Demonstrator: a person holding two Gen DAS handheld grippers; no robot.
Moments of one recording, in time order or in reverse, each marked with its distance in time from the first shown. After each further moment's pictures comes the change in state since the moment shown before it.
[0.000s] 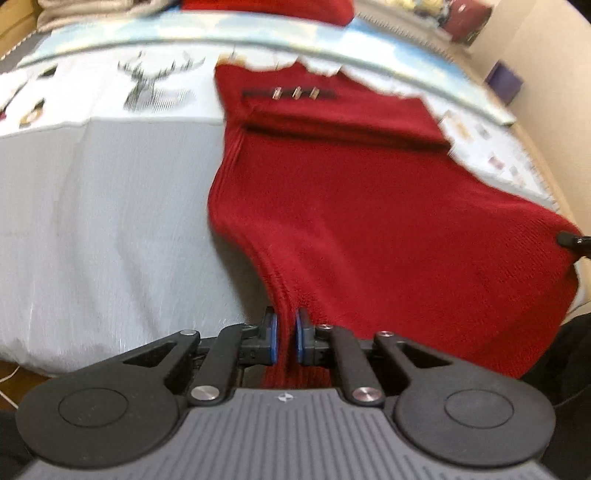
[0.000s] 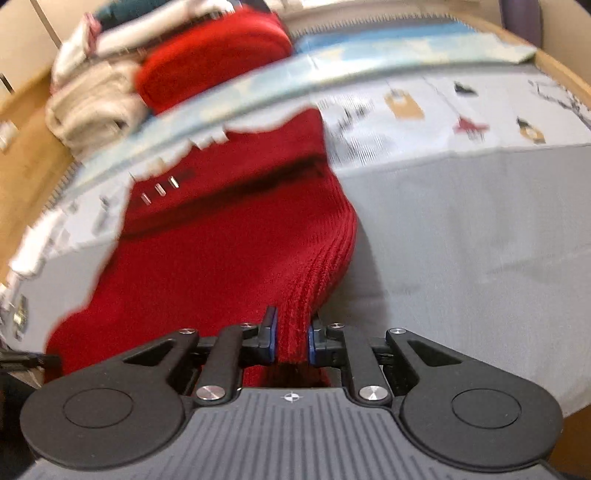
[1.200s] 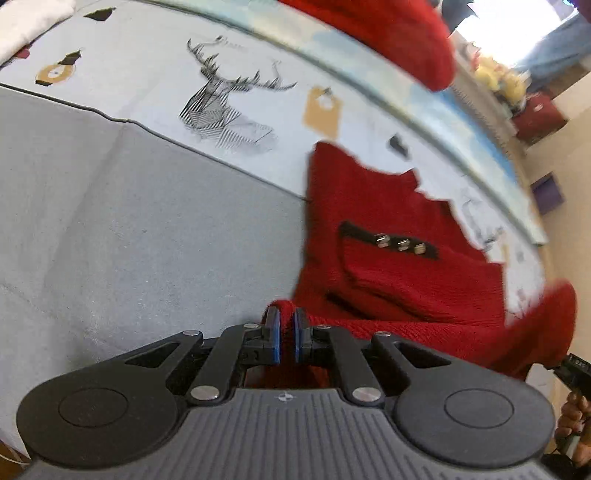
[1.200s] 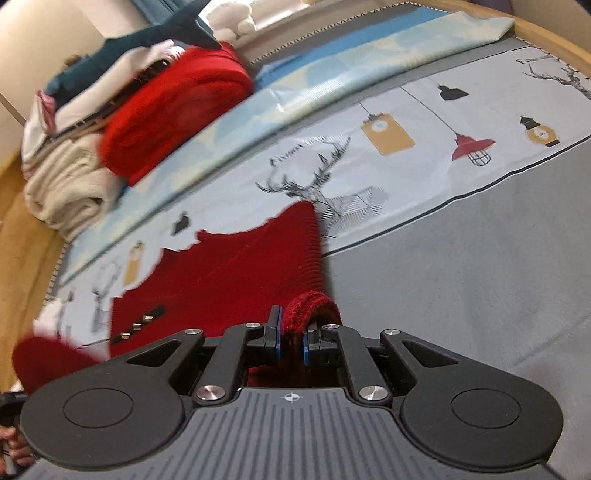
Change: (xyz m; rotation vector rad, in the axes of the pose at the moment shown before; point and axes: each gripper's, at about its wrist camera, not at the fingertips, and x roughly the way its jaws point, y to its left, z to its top) left arm 0.089 0.121 0.128 -0.339 0.022 -0.025; right arm 0.102 -0.056 0.089 0.178 -0.016 -0.017
